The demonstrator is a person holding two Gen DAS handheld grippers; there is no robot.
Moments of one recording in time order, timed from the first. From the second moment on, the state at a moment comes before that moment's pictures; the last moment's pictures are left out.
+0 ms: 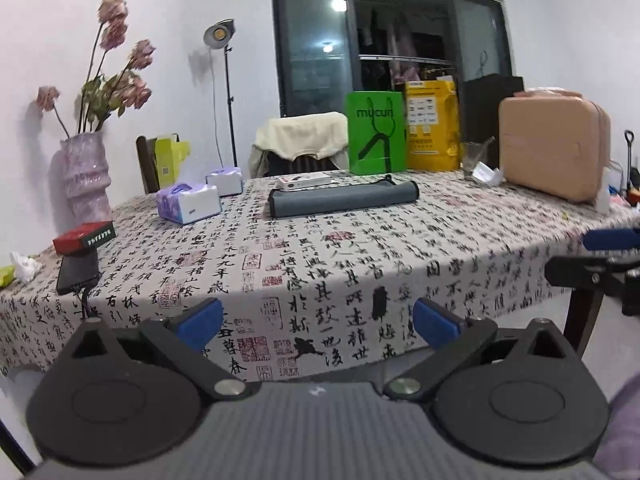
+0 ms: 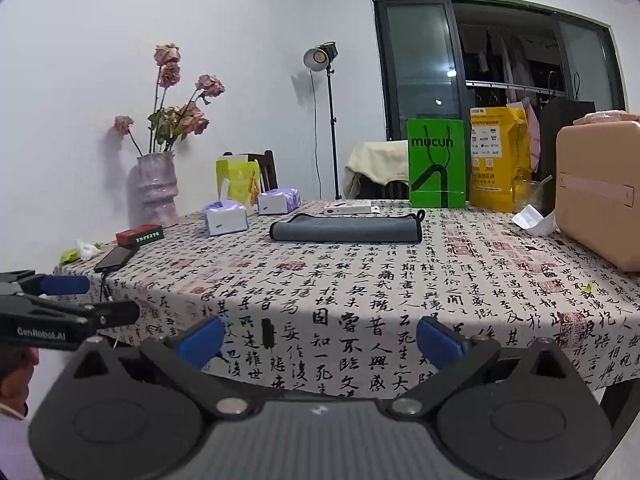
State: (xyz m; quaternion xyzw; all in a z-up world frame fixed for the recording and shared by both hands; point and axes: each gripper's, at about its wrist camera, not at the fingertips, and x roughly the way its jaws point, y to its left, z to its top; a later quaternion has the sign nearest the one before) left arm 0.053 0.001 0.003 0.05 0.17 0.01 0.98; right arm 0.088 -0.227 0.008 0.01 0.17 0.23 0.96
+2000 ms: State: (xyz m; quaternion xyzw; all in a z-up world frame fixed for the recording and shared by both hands) left arm 0.005 -0.013 -0.016 0.02 0.19 0.00 0.98; right arm 0.028 -0.248 -0.010 0.01 0.17 0.23 0.96
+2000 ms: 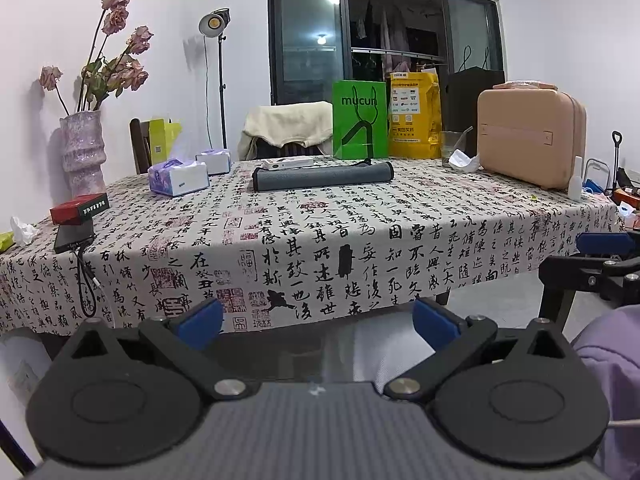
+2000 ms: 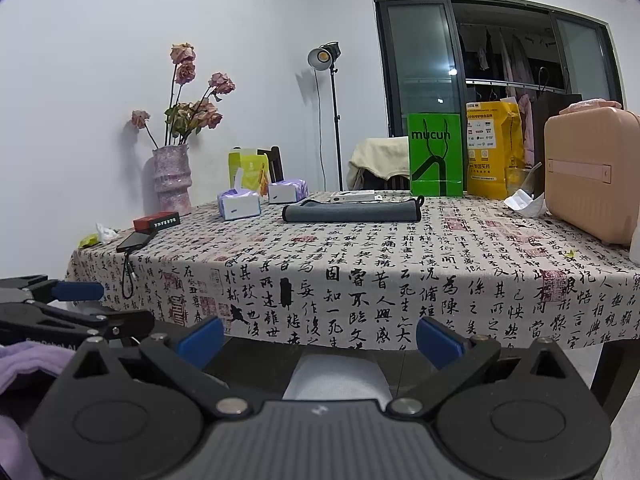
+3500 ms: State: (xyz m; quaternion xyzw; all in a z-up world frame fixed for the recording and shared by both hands) left arm 0.005 -0.010 -0.011 0.03 0.18 0.00 0.98; right arm 0.029 -0.247 -0.012 0.01 0.17 0.23 0.96
